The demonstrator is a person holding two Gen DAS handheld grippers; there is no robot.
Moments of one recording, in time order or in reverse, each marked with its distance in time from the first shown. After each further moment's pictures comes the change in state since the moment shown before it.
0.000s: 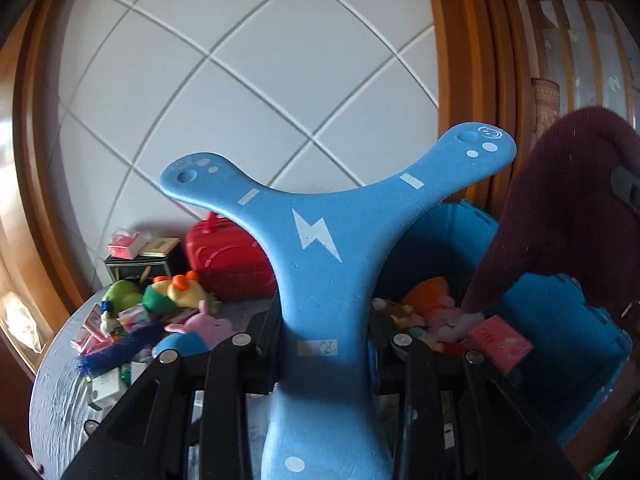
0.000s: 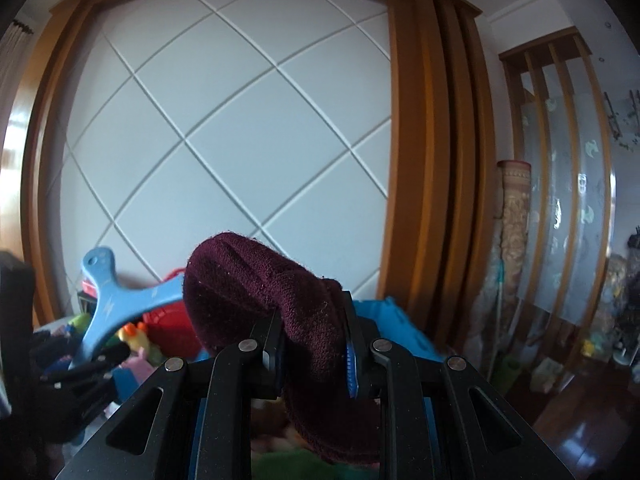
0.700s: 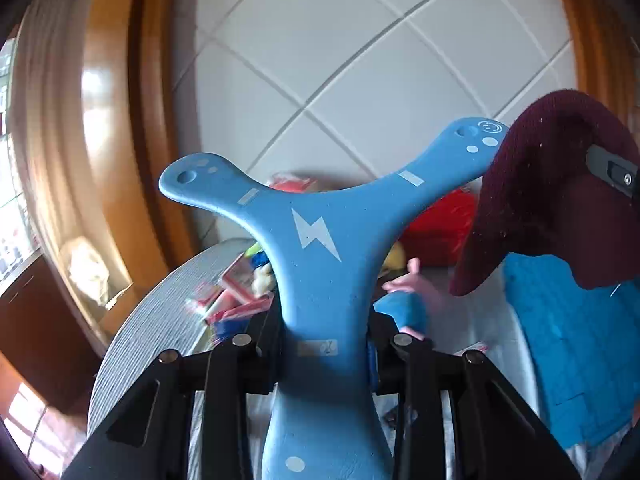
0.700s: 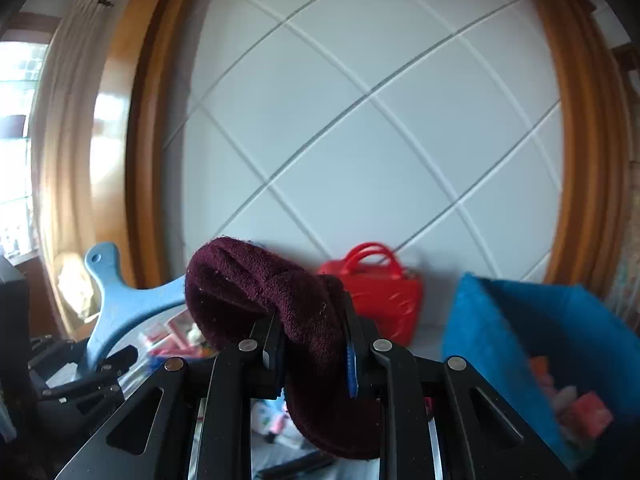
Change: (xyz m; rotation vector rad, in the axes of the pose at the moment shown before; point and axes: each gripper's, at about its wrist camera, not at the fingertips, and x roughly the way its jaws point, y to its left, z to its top) left arm -0.045 0.371 -0.104 -0.130 0.009 0.232; right arm 0.081 0.335 -0.018 -0.060 0.019 0.286
